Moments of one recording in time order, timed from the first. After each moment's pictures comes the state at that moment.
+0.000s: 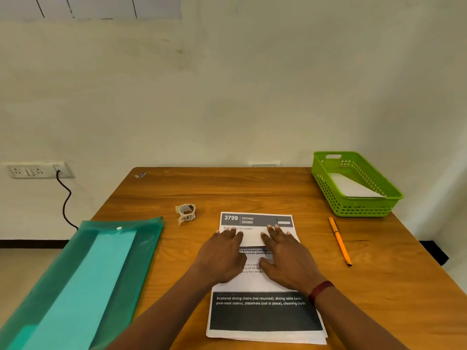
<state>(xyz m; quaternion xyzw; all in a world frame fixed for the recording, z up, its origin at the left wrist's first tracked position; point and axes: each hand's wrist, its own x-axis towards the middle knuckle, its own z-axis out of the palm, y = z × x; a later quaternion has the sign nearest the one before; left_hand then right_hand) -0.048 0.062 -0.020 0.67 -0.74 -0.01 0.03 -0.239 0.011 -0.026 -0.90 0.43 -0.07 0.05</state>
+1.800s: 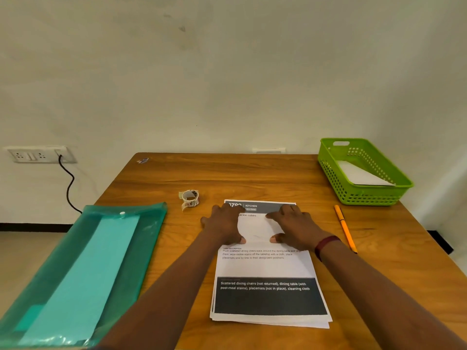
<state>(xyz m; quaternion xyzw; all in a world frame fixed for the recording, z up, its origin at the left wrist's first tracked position) -0.037 0.022 -0.006 0.76 -0.62 -0.18 0.00 -0.238 -0.042 -0.013 -0.90 0.43 0.07 0.05</state>
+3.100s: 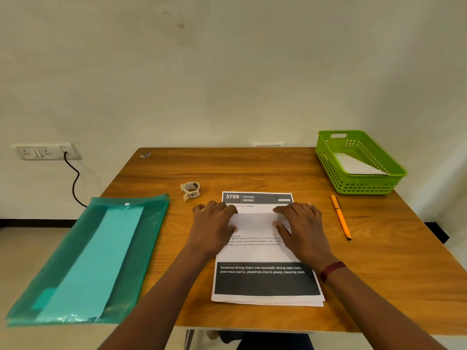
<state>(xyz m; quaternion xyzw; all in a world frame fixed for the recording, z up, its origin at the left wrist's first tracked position) -0.036 0.087 -0.008 0.71 -0.69 0.05 0.13 -0.262 0.012 -0.041 -0.86 0.42 -0.29 -0.03</state>
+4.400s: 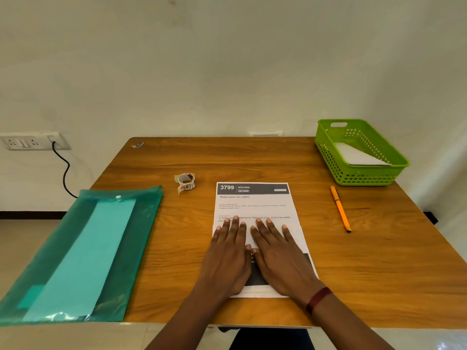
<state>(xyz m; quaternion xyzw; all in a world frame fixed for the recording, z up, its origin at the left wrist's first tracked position) -0.089 0.129 -0.058 0.71 -0.70 -0.04 0.07 -0.240 0.071 -0.071 -0.91 0.42 -0.07 0.02</state>
